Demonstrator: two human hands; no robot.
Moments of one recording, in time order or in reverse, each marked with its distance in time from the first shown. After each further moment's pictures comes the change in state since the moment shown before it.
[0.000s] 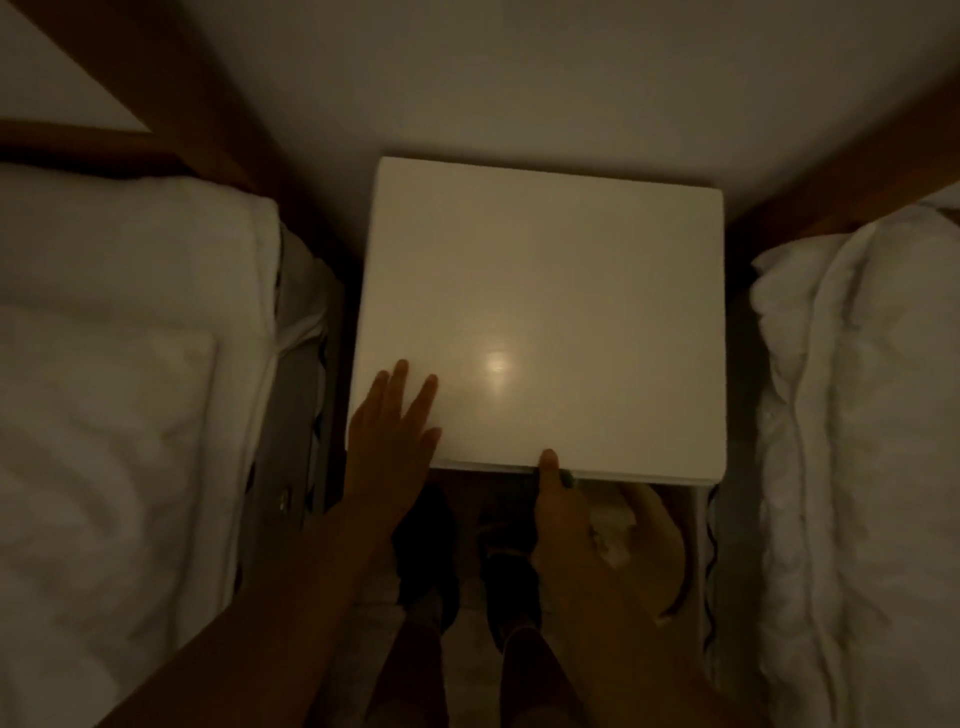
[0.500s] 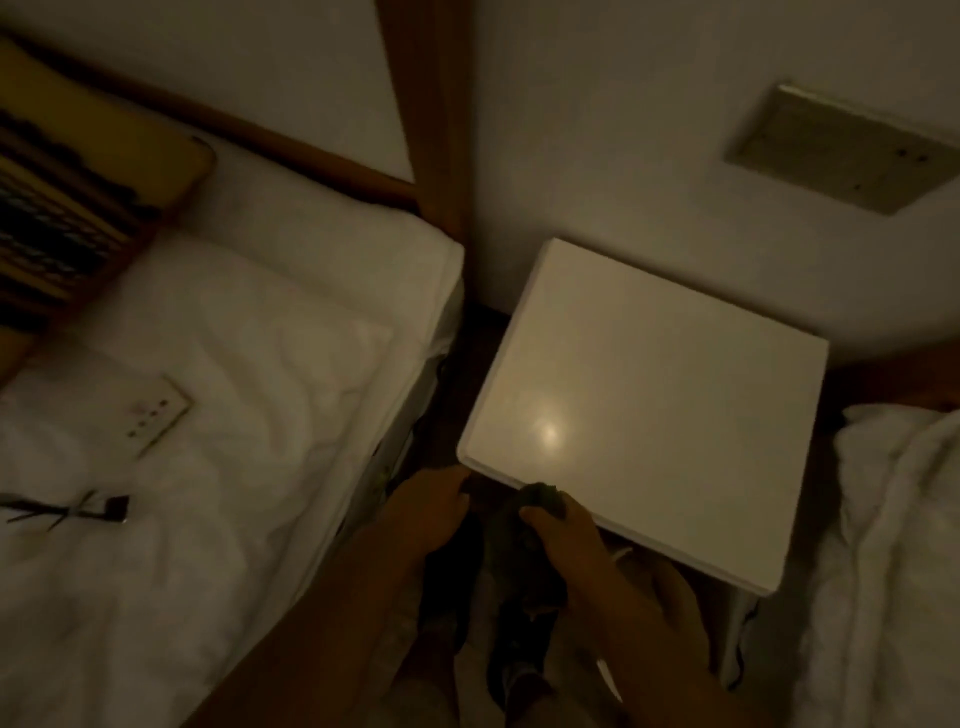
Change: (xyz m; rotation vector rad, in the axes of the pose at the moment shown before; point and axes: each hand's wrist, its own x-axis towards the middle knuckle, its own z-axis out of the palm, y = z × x) left_hand -0.085 -0.047 -0.052 -0.453 -0.252 -0.188; right_hand -0.088 -0.008 0.028 -0.579 -0.555 -0.341
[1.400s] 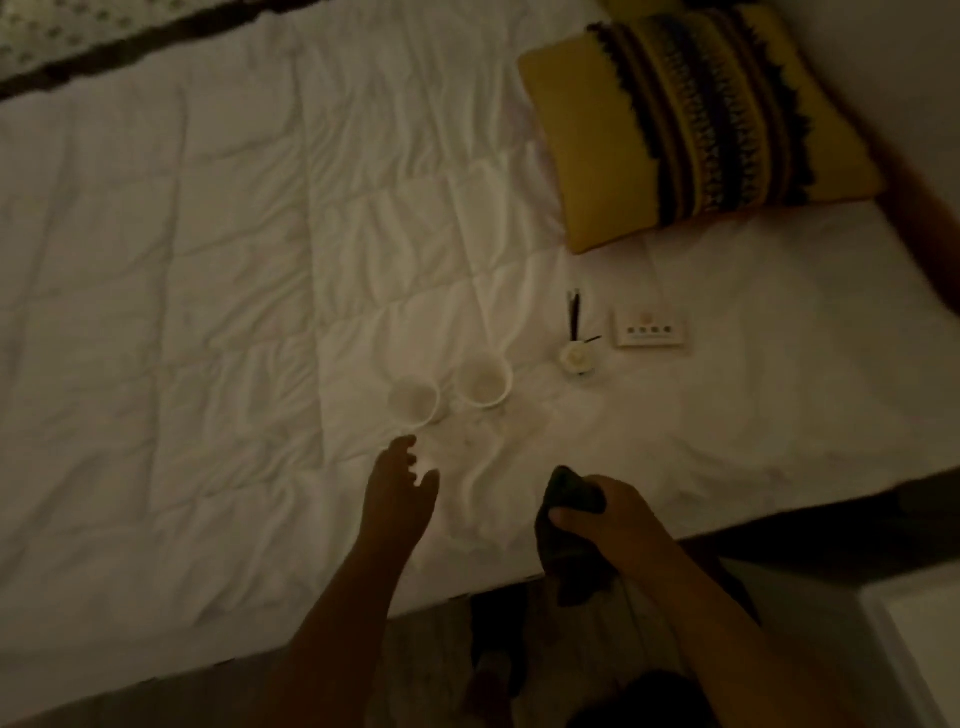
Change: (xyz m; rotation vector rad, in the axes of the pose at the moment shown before) left_hand -0.358 -0.297 0.025 -0.794 1.083 -0.954; right_hand -0.116 0.025 0.352 -1.041 -0.726 -0.321
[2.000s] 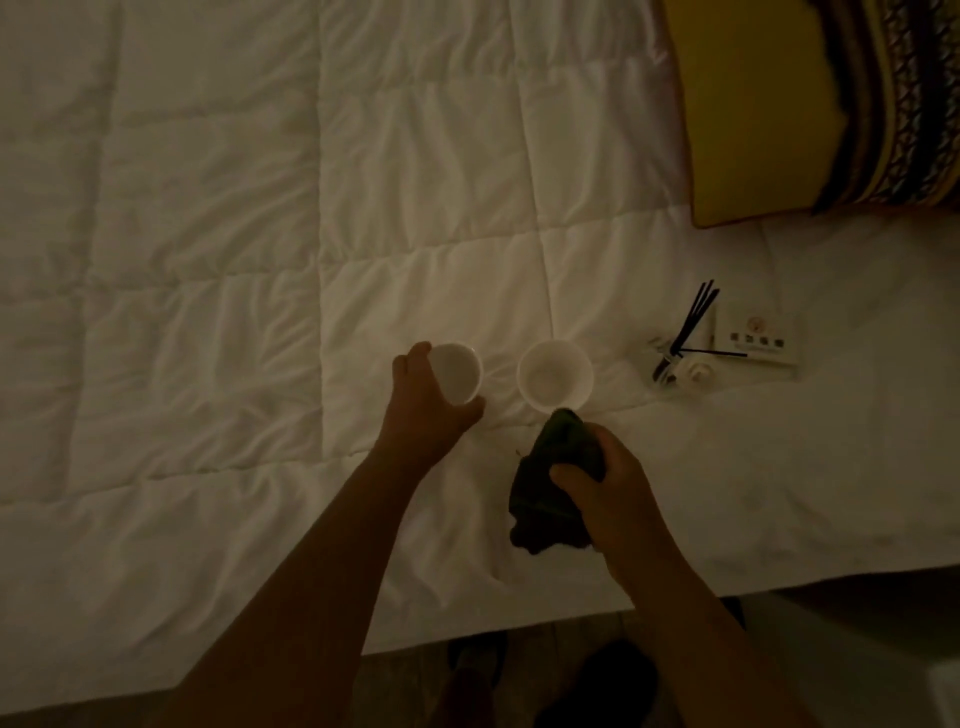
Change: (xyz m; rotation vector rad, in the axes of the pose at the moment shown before) left_hand 0.147 -0.028 0.013 -0.137 -0.082 0.106; right_hand 0.081 -0.073 0.089 0.203 0.171 -0.115
